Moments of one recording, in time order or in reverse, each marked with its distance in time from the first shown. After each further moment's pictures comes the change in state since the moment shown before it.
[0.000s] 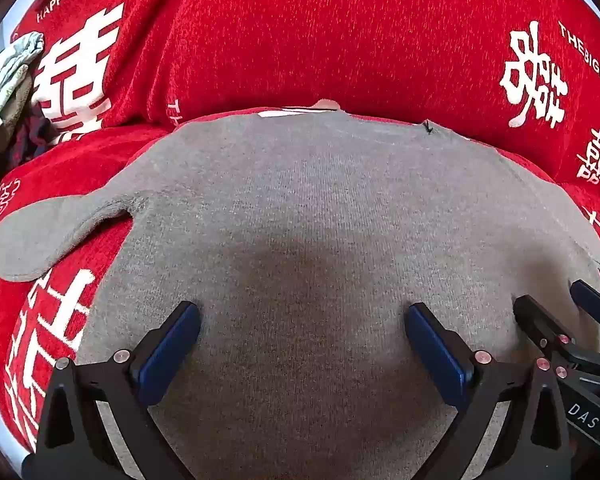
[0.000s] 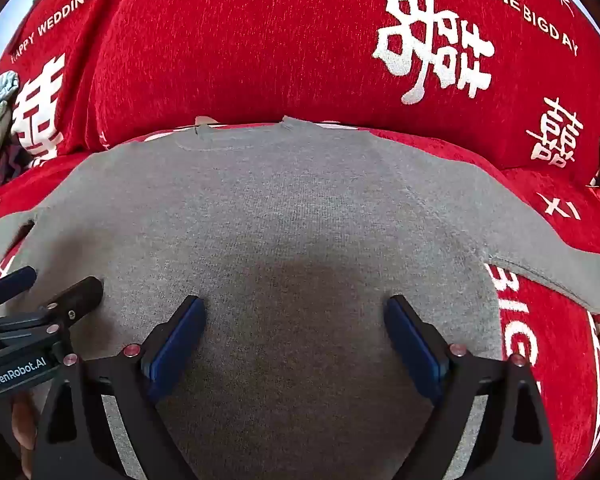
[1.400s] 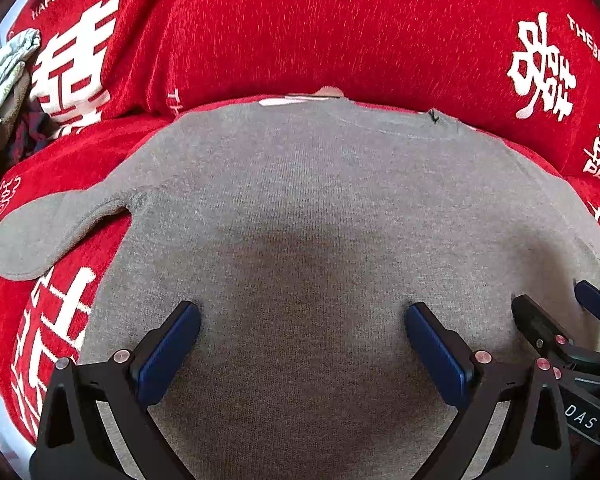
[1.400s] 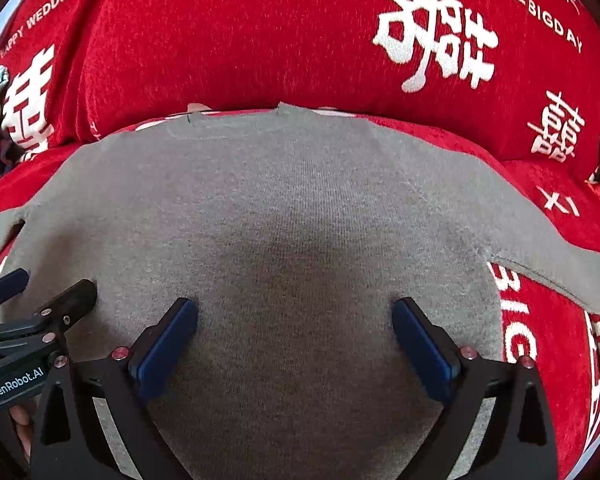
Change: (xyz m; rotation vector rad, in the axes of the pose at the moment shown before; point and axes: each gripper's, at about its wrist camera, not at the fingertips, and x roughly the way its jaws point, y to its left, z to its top) left arm 0.004 0.000 0.009 -0.013 0.072 0.003; right arm 0.009 0.002 0.009 0.015 0.072 -0.021
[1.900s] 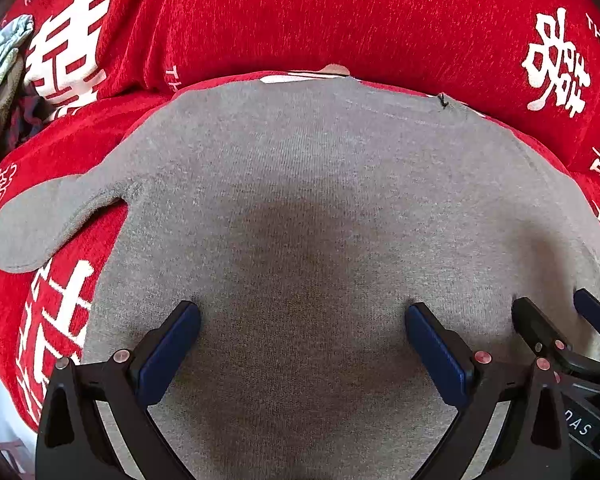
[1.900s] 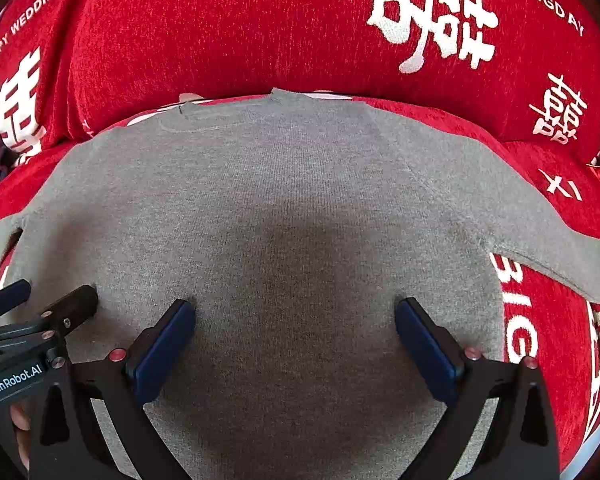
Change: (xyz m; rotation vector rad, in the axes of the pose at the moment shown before) left arm 0.005 -0.001 0.009 -0.016 0.107 0.004; right arm 0.003 -0.004 0.005 0.044 0.067 0.006
